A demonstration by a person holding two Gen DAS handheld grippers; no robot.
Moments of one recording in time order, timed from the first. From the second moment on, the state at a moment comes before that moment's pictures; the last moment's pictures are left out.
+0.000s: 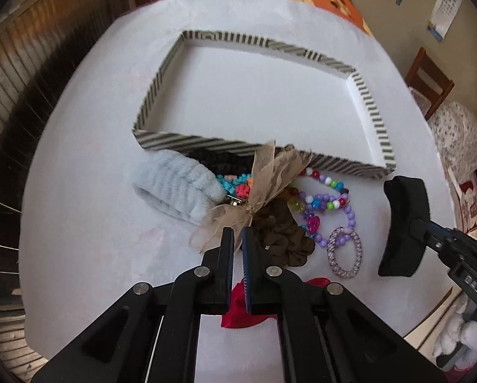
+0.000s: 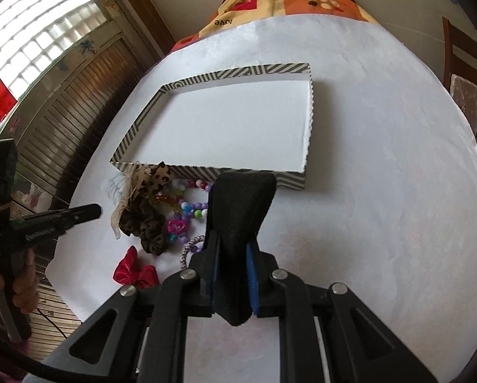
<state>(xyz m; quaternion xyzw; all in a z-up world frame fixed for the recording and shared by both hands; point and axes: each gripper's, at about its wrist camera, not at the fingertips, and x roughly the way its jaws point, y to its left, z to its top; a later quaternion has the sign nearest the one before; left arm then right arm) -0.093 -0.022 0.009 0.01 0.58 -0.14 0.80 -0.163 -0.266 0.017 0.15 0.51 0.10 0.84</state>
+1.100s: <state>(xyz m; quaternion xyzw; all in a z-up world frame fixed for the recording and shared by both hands) -0.086 -0.039 -0.036 0.03 0.61 -0.14 0.78 -0.155 -0.267 0.004 0.16 0.54 0.11 0.82</state>
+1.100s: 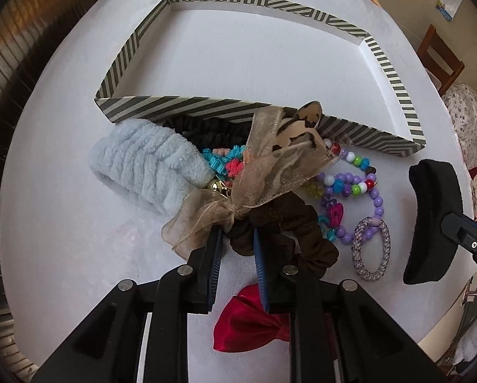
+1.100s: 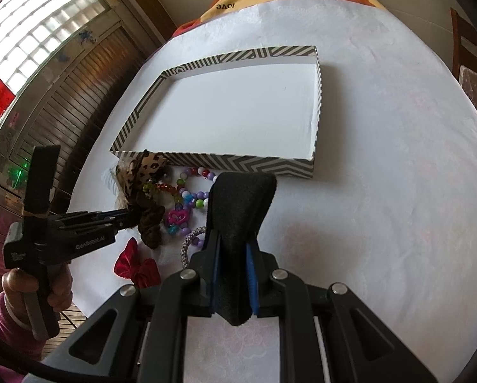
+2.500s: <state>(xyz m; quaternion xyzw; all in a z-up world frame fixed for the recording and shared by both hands) -0.099 -0.033 0.000 -0.01 0.59 -0.20 0.78 -0.151 -0.253 0.021 0.15 0.52 0.13 0.83</state>
